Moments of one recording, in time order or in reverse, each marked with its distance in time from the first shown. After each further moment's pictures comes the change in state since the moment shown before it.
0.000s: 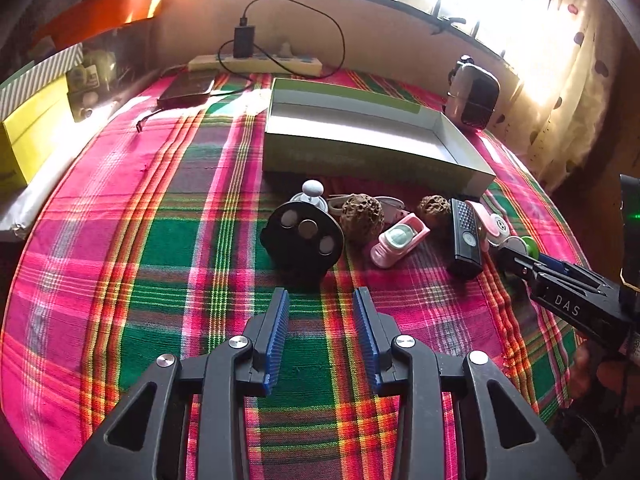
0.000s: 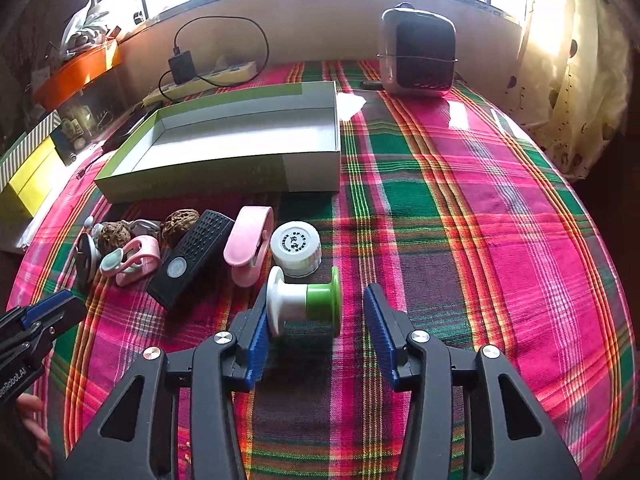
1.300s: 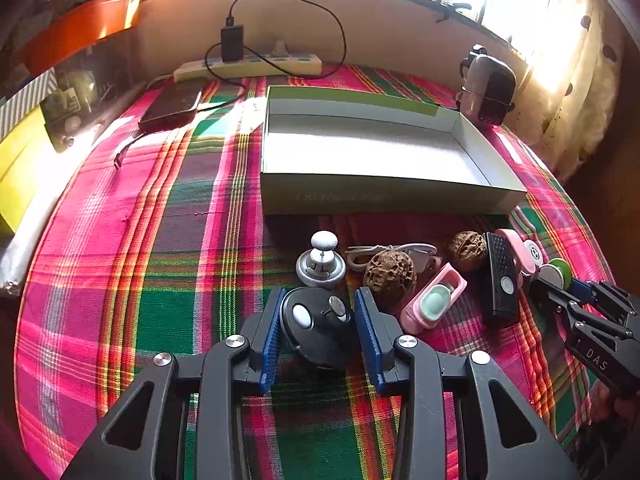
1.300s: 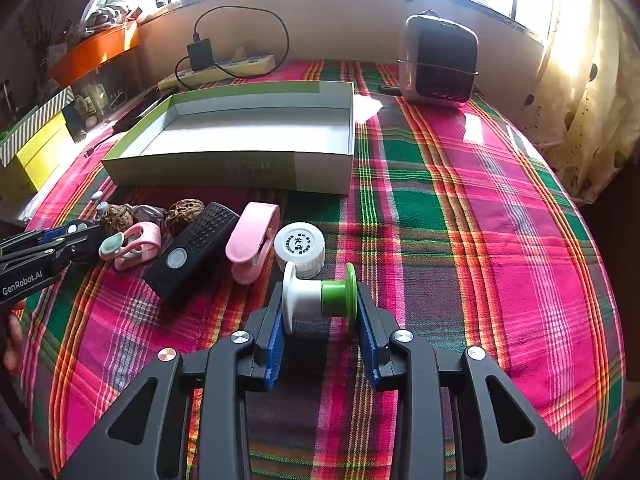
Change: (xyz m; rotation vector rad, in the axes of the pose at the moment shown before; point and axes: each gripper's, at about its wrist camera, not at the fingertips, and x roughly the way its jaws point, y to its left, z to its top) left arm 0.033 0.004 0.042 0.071 0.036 0.029; right arm 0.003 0.001 0.003 -0.095 0.005 0.013
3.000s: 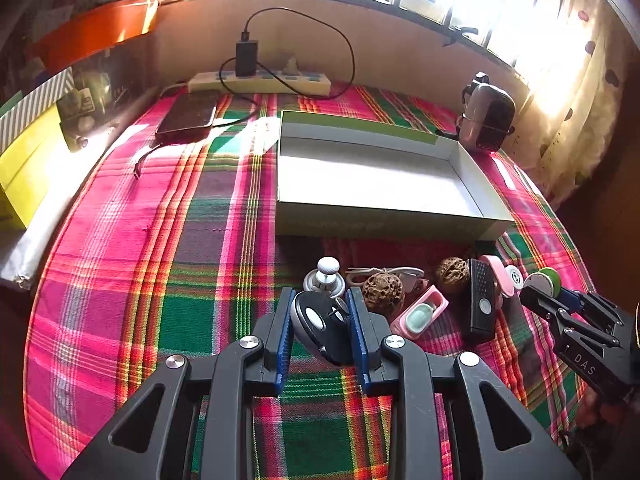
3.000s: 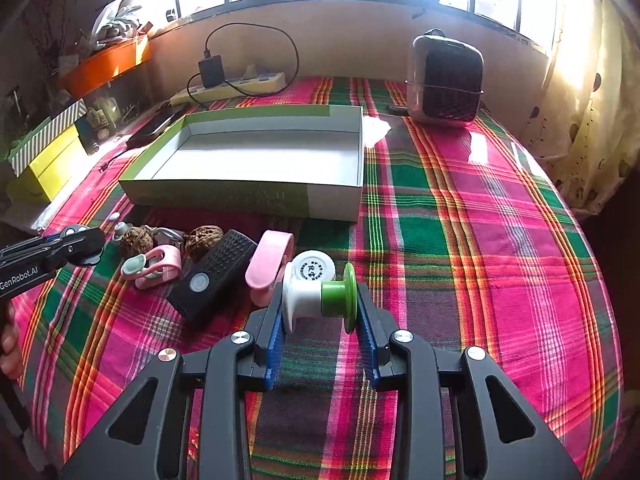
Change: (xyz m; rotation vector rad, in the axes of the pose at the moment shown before) left arm -0.024 0.005 0.011 -0.048 -0.041 -0.012; right arm -0.014 0.001 0.012 -0.007 -0.049 0.035
